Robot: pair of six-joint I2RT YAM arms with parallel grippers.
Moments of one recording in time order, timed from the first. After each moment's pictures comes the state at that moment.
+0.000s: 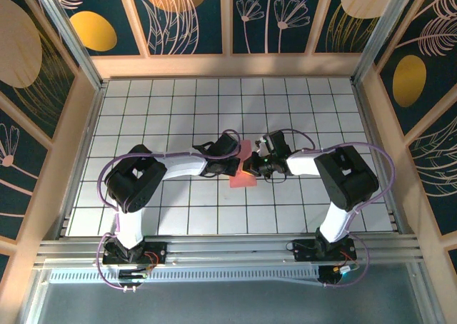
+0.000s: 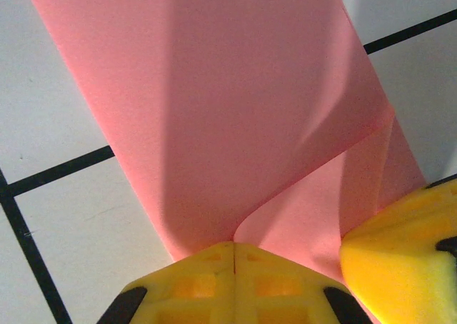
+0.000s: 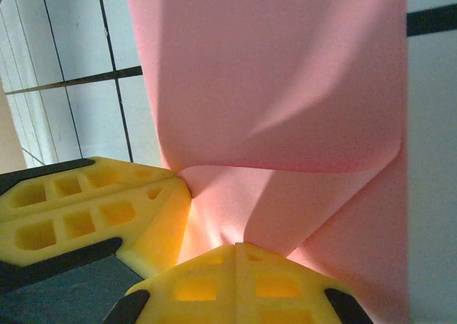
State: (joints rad) left arm -0.80 1.91 1.10 -0.22 -0.01 -0.47; right arm 0.51 1.75 0.75 0.08 -0.57 0.79
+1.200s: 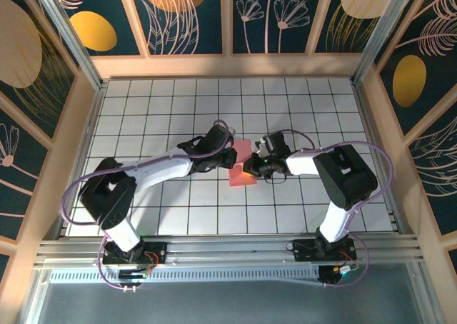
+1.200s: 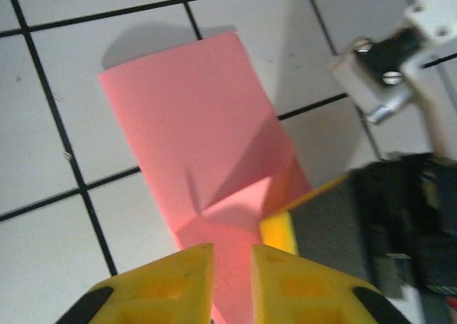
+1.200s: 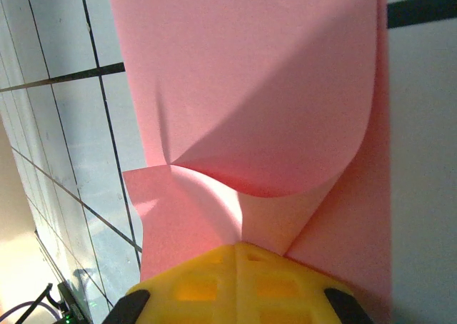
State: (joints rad) left arm -0.80 1.66 1.06 -0.27 0.00 -0.53; right arm 0.51 1.77 0.75 0.07 -0.57 0.78
